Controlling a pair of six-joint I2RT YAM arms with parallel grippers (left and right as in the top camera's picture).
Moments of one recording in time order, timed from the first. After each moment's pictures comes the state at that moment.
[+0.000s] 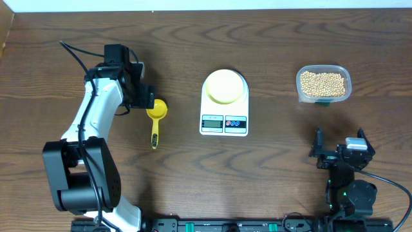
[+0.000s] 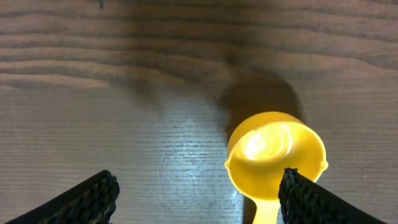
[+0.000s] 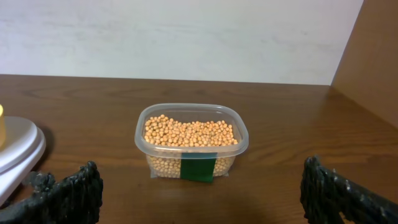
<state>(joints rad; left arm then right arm) 0.06 1.78 1.28 -0.81 0.02 0.11 -0.03 0.01 0.01 -0.06 0.08 -0.05</state>
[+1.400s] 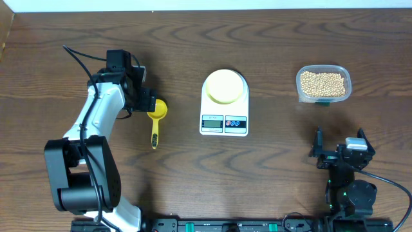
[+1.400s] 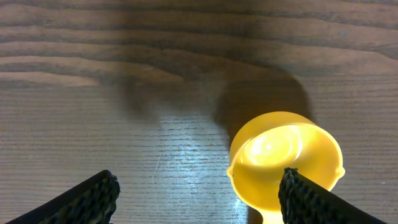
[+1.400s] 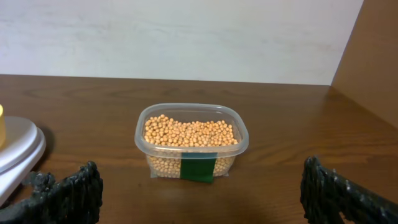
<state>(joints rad) 0.06 1.78 1.21 -0.73 0.02 0.12 -0.03 0.01 0.01 -0.06 0.08 -0.05</state>
